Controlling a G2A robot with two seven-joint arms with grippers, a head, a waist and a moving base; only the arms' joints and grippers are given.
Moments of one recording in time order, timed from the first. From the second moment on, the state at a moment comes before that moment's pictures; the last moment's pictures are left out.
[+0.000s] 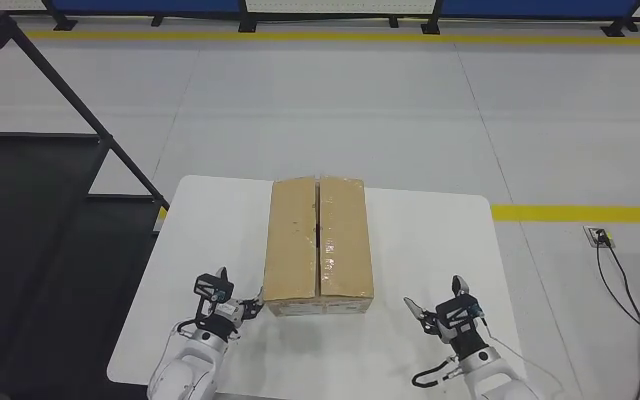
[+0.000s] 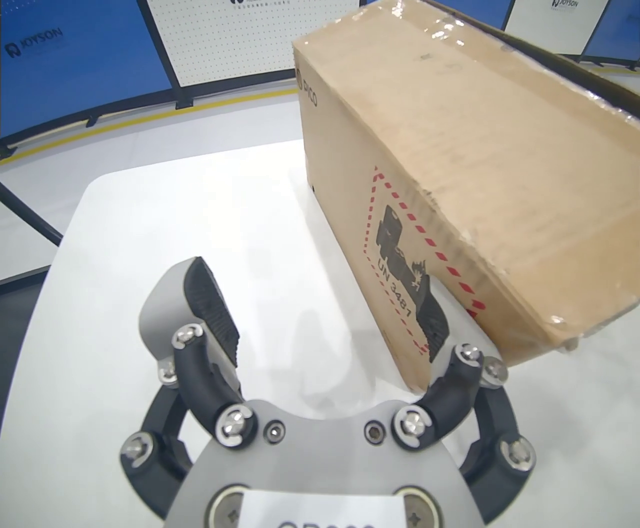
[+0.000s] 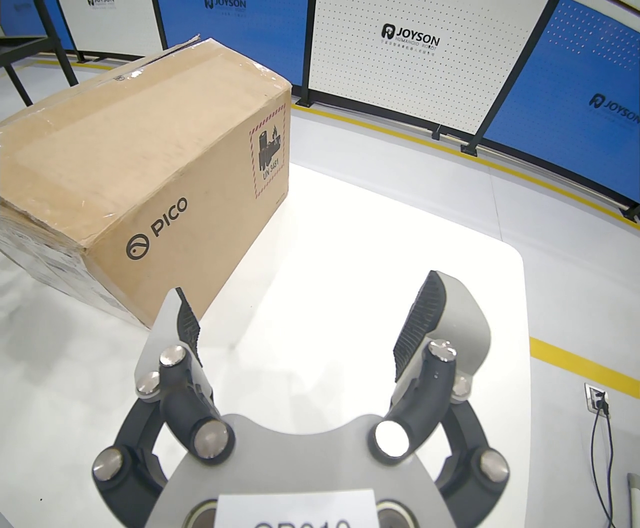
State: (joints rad) left arm 1.38 -1.19 -1.34 -1.58 1.33 -0.10 0.09; right arm -1.53 -1.18 1.42 -1.78 -1.40 -0.12 -0.07
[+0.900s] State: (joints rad) left arm 1.35 -1.21 -1.22 -1.62 1.41 -0.16 0.05; right arm -1.59 -1.18 1.47 -1.79 -1.41 -0.18 -0.14
